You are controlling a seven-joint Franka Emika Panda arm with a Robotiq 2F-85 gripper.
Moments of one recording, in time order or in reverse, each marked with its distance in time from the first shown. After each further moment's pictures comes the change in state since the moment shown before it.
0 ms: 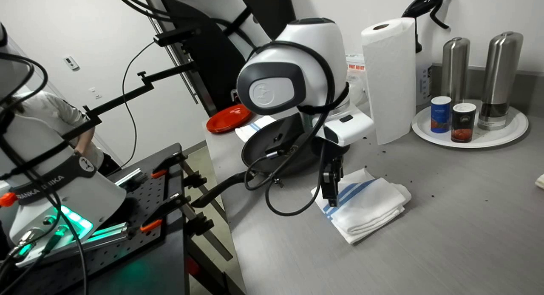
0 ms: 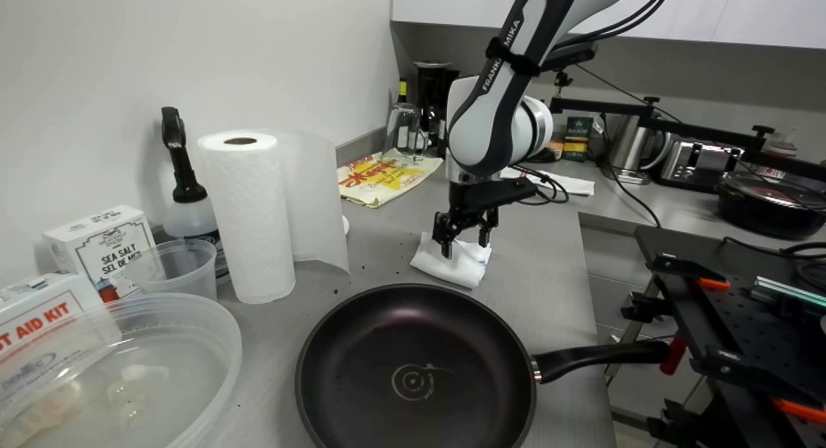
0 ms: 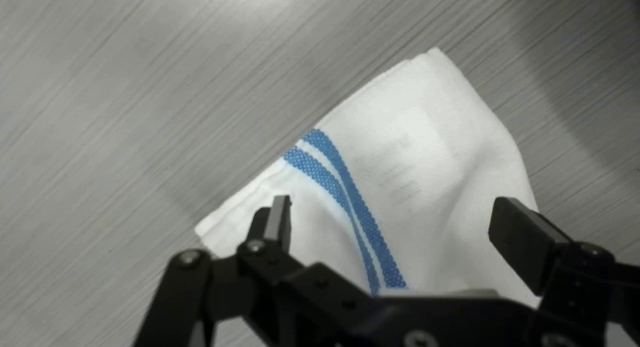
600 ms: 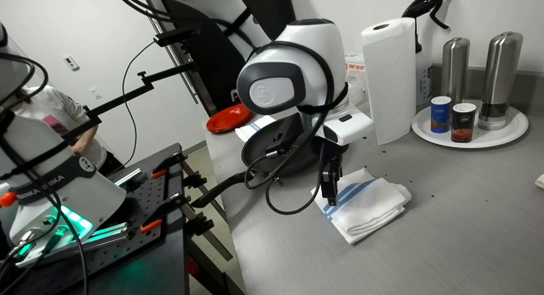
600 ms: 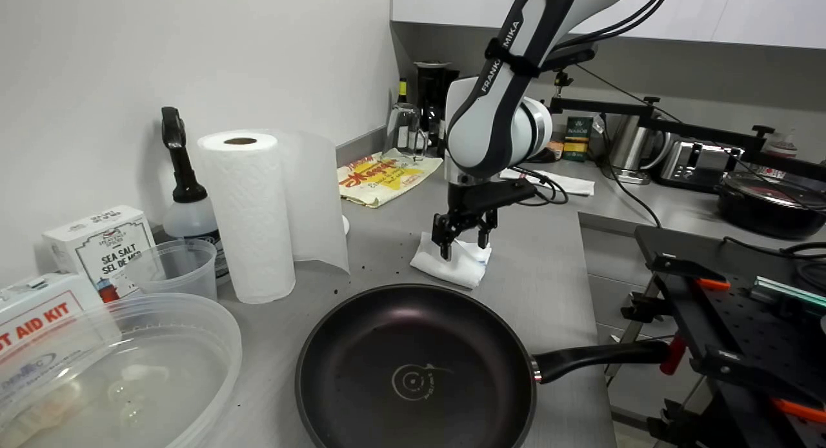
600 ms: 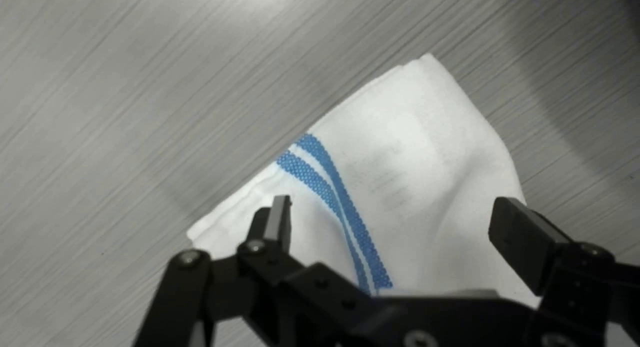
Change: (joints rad) arm 0.010 0.003 -0.001 0.000 0.000 0.000 0.001
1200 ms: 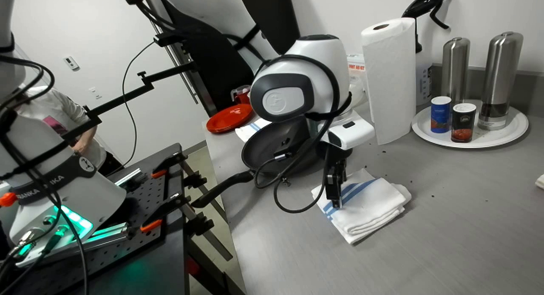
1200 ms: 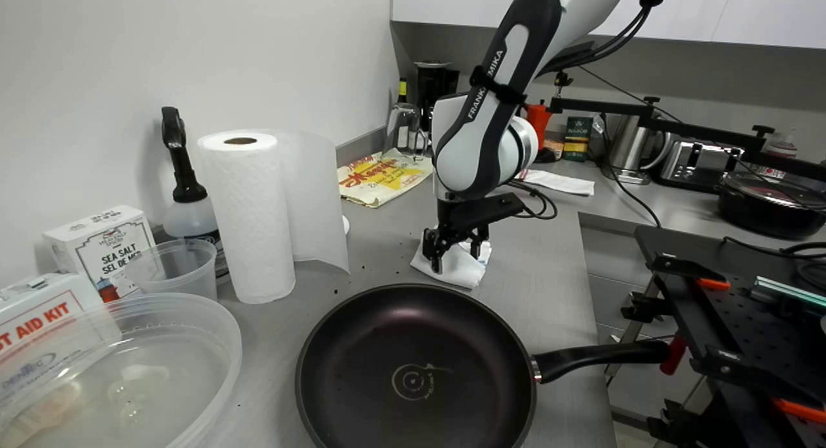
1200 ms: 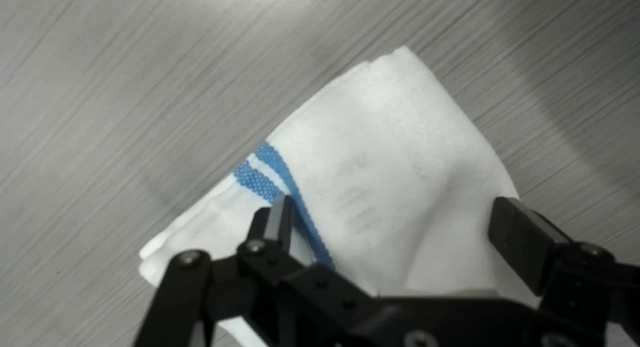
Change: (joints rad) arm 0.061 0.095 -0.027 0.082 0.000 0.000 0.076
